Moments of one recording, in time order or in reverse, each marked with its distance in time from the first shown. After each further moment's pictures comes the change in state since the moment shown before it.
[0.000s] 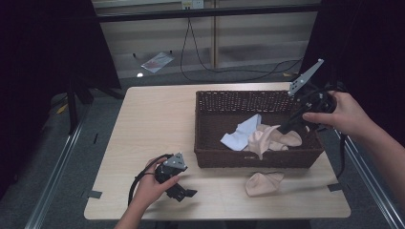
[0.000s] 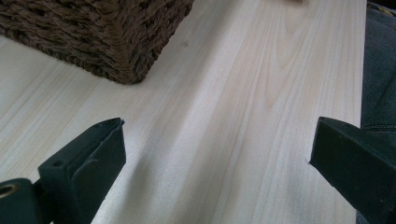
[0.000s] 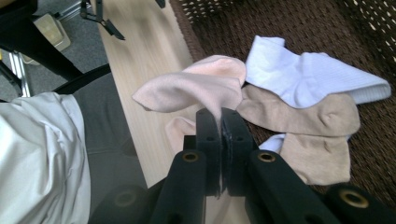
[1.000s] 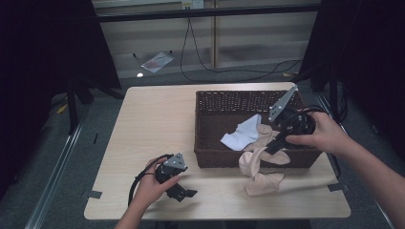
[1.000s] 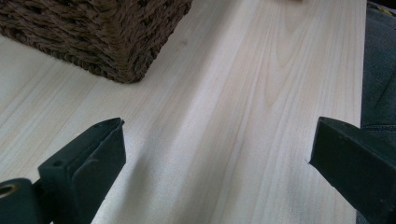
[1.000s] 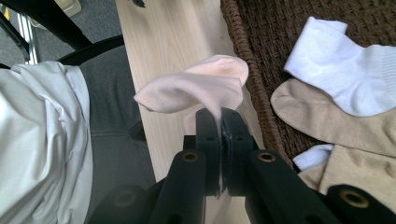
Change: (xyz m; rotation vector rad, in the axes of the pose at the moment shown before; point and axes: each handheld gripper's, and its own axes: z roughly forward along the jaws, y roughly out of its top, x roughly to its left) left arm 0.000 0.000 0.001 0.008 -0.002 -0.004; right arm 0.024 -0.002 0.055 0.089 0.056 -0.090
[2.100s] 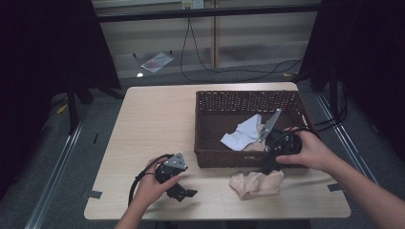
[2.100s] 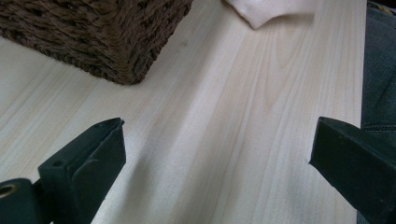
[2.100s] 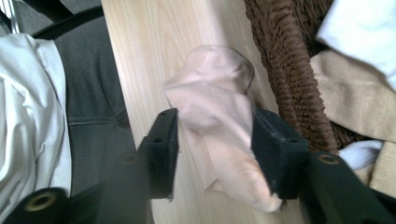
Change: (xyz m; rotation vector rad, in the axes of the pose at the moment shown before) left arm 0.000 0.001 0.000 0.006 0.005 0.005; right arm 0.002 -0.018 0.058 0.088 -0.004 0.003
